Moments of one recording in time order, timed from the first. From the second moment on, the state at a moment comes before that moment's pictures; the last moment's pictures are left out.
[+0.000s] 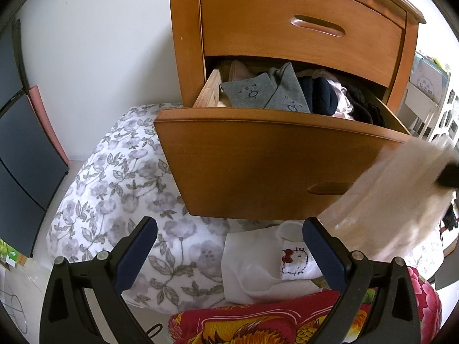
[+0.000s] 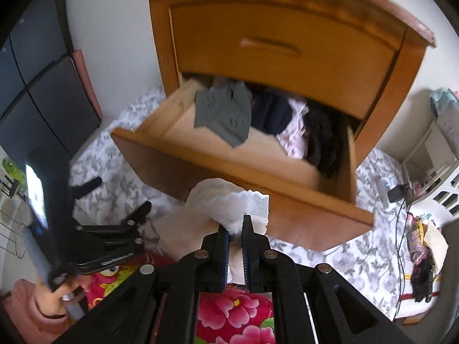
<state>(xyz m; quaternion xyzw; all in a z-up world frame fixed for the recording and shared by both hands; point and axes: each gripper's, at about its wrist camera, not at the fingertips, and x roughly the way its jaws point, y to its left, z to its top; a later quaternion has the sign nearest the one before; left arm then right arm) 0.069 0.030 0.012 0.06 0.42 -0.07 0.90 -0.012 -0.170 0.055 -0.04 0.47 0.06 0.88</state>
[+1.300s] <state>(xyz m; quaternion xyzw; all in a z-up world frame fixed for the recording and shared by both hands) 0.070 0.032 0.012 0.05 0.42 -0.07 0.90 0.022 -0.176 -0.054 -0.01 0.57 0.01 0.82</state>
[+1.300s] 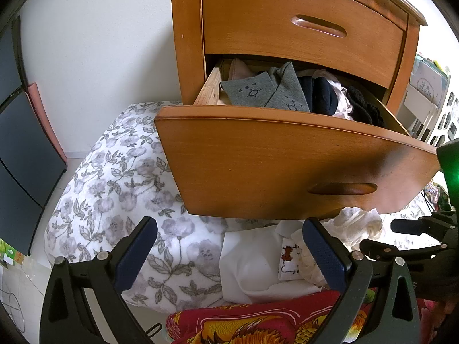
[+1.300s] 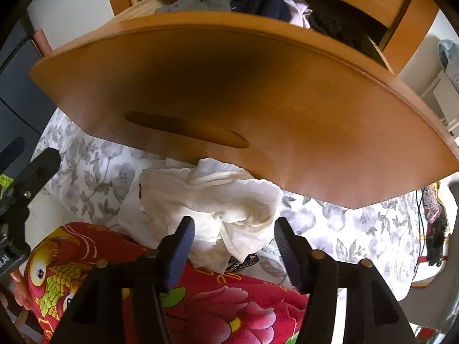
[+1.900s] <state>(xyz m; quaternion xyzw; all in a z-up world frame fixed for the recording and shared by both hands) 0.069 0.032 0.011 0.05 0.42 -0.07 0.90 0.022 -0.185 -0.042 -0.02 0.54 -0.01 0.84</state>
